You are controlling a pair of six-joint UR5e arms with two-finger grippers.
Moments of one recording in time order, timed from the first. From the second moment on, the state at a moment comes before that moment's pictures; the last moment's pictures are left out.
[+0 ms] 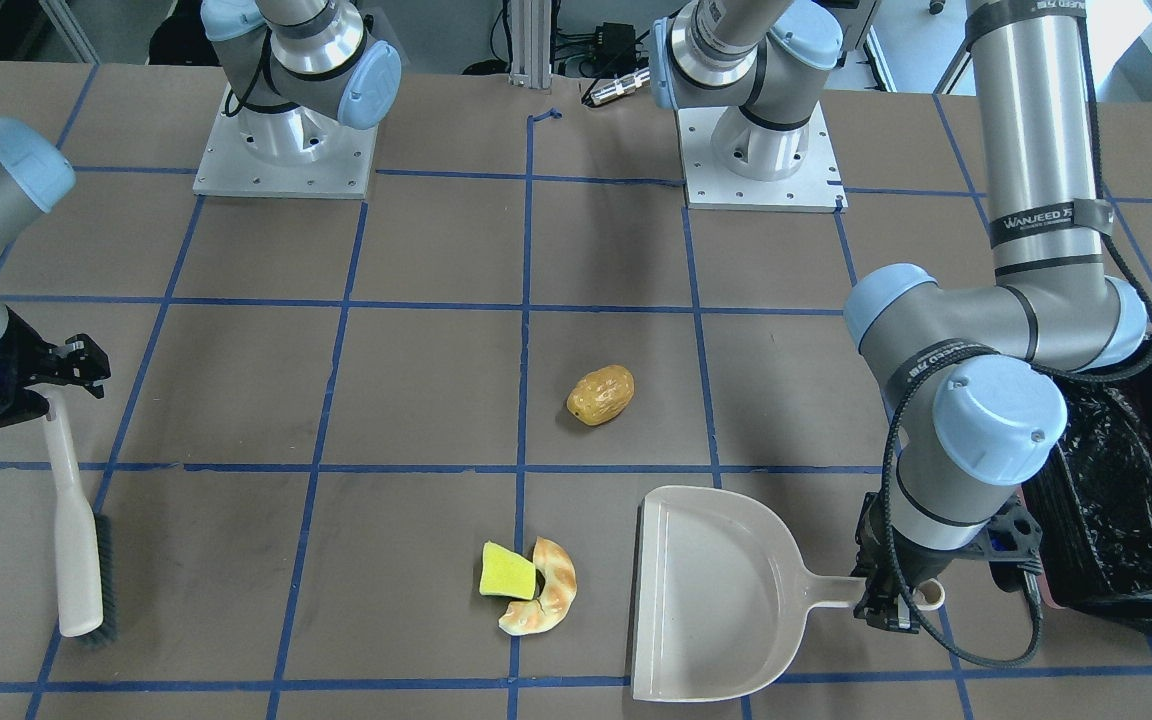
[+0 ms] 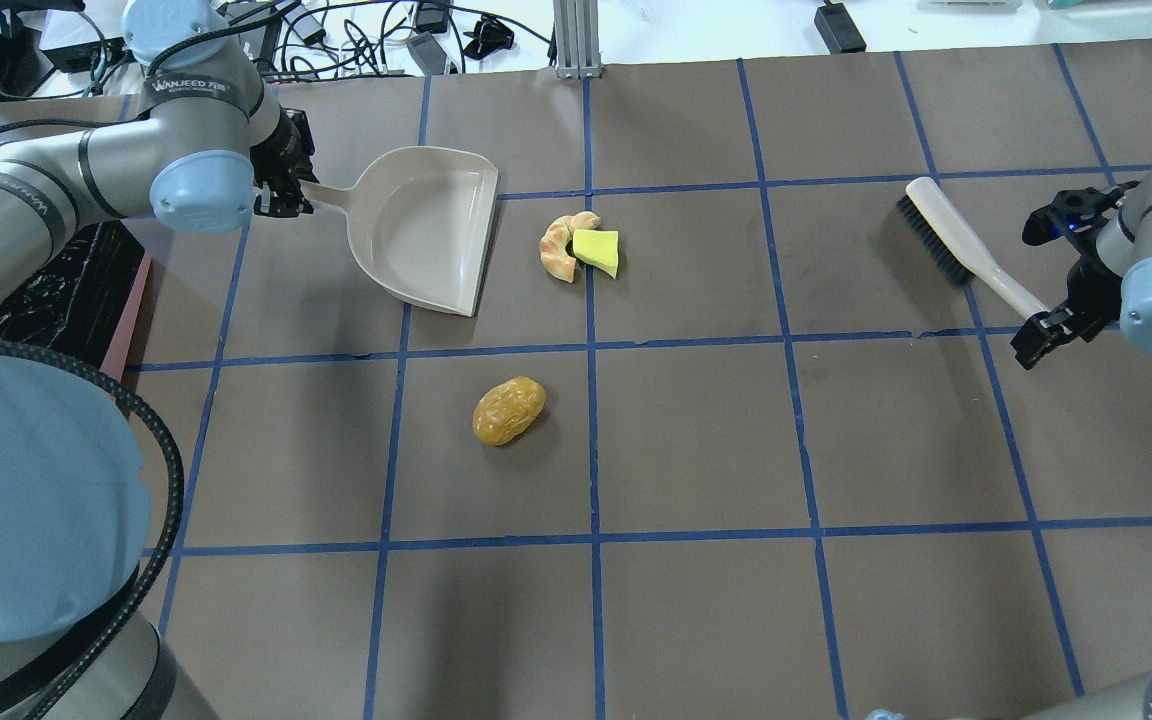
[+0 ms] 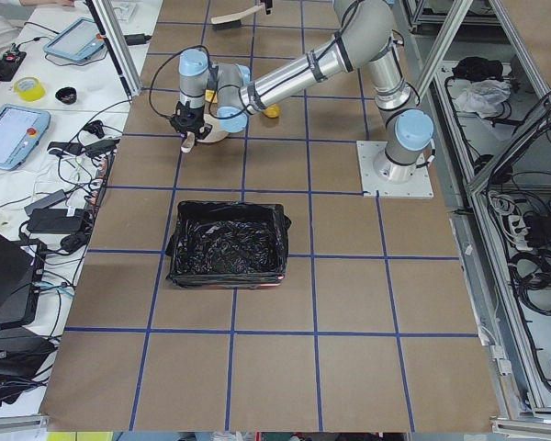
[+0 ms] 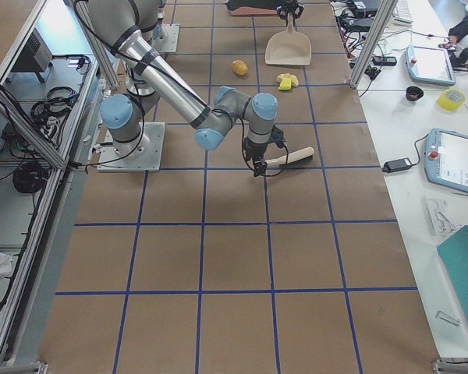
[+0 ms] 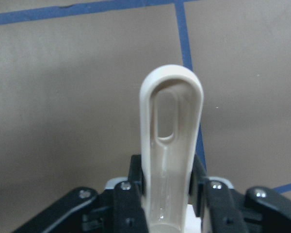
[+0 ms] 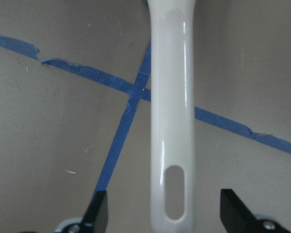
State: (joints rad) left arm -1.46 -2.11 -1.52 -0.90 1.65 -1.31; right arm 1.07 -1.31 1.98 -2.23 -1.67 -0.86
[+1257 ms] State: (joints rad) left arm -1.55 -2.14 -1.47 -1.02 1.78 -1.56; right arm 1.08 -1.29 1.94 -2.24 -1.57 -0.88
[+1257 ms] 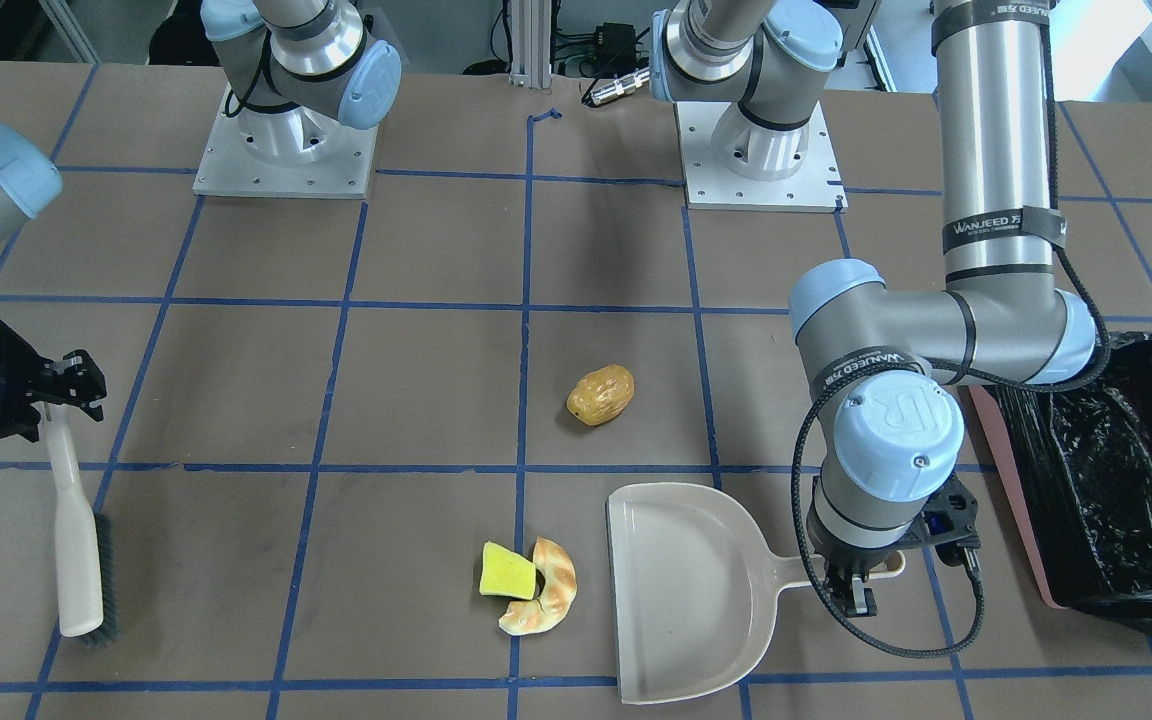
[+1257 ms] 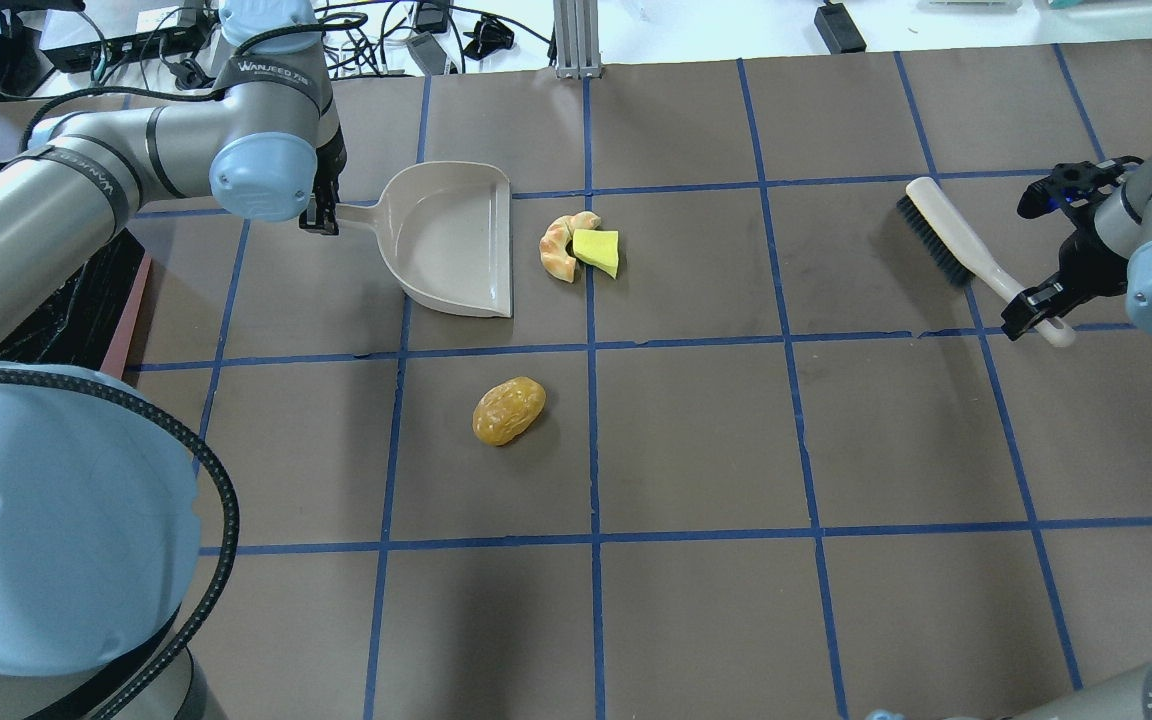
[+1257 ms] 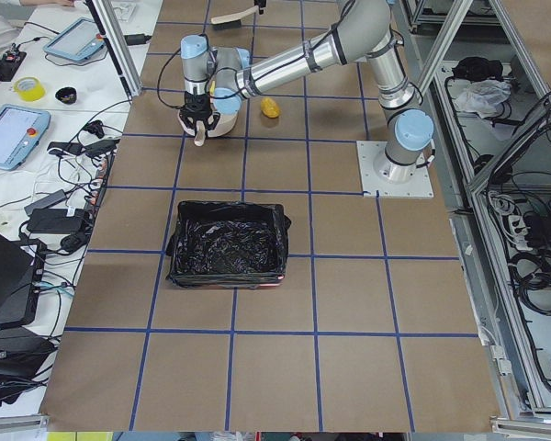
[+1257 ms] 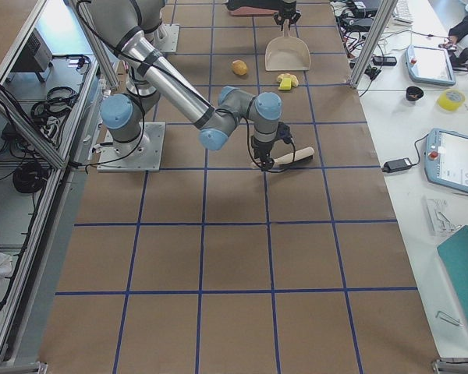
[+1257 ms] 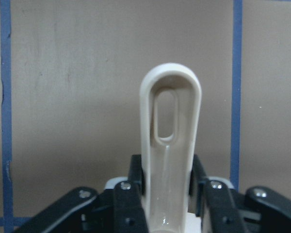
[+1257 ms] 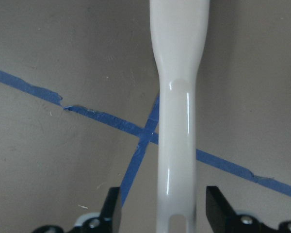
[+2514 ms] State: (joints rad) left arm -1.55 -2.15 -1.47 -1.01 1.77 -1.56; right arm 1.20 -1.35 1.86 -2.12 -1.58 -0.55
